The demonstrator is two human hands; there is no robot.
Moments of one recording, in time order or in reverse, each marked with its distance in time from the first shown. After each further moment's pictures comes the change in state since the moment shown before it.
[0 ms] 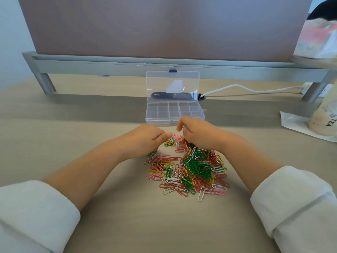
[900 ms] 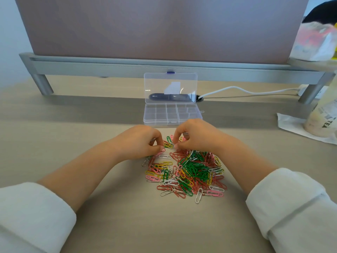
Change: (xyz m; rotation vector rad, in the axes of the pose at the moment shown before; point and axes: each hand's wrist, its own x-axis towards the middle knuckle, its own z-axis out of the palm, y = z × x) left_hand 0.003 -0.012 0.001 0.126 0.055 0.038; right_hand -0.003 0.000 -0.002 -0.170 0.070 -0.117
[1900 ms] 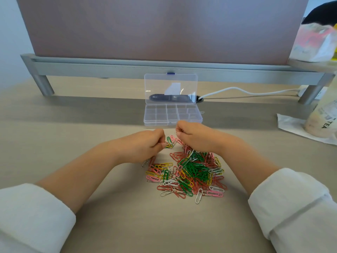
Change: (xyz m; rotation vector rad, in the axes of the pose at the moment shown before) left_hand -0.004 0.007 0.001 -0.100 -0.119 0.031; right_hand 0.001 0.000 0.001 0.155 -0.104 0.033
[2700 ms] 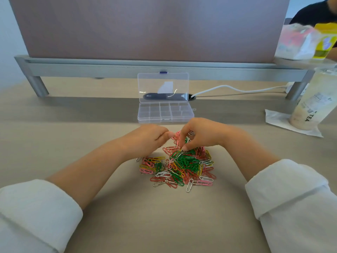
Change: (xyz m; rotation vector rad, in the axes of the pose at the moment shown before) left_hand 0.002 0.030 0.002 -0.016 0.112 0.032; right_hand -0.025 0.015 -0.016 -0.100 -0.069 -0.006
